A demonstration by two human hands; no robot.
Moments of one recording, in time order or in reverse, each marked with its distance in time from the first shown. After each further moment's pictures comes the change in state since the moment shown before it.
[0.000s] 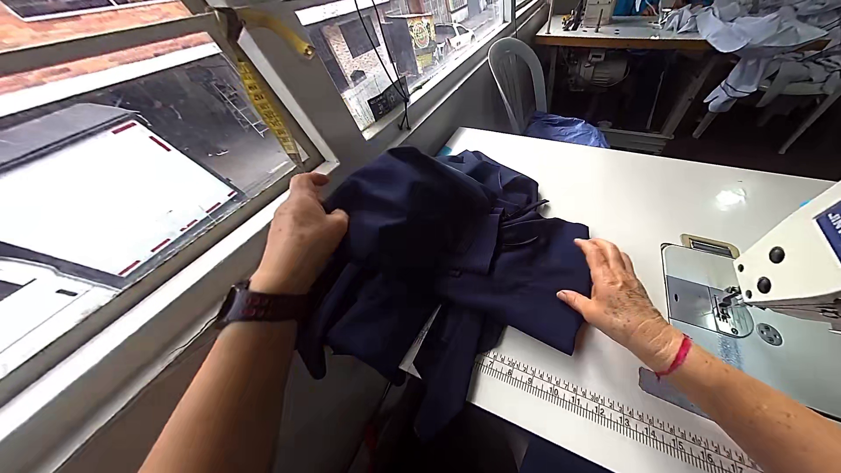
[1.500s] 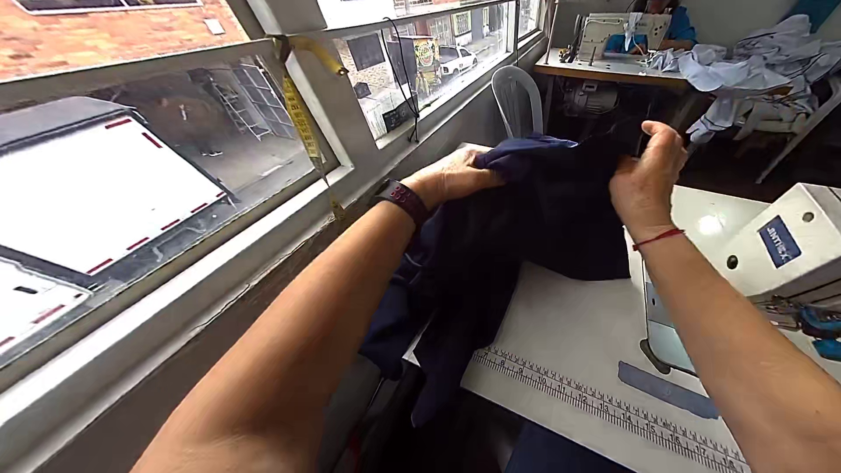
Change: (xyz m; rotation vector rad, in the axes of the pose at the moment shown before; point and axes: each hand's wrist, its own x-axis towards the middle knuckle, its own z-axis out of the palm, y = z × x) left_hand 0.034 0.128 0.043 -0.301 -0.680 0.547; right_hand 0.114 -0.028 -0.090 0.002 0.552 0.064
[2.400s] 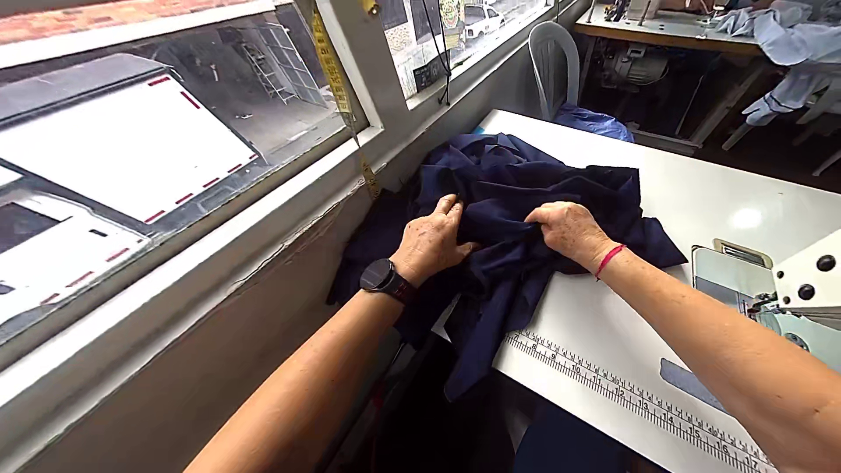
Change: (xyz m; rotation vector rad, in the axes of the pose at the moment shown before) left_hand -0.112 -0.106 0.069 0.562 0.214 -0.221; right_hand -0.090 -0.012 0.102 0.064 -0.679 -0.553
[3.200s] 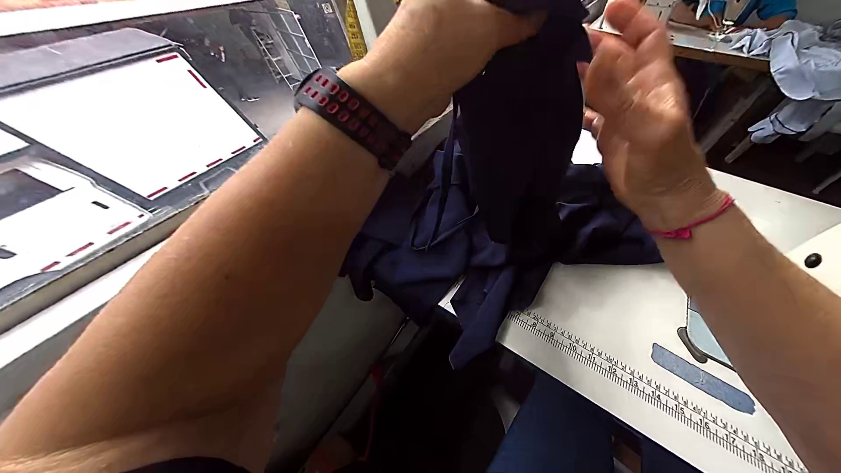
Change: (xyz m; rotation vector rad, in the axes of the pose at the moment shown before) left_hand 0.058 0.084 -0.182 -0.802 0.354 0.145; right_hand 0.050 -0.081 -0.117 0.936 0.378 -0.043
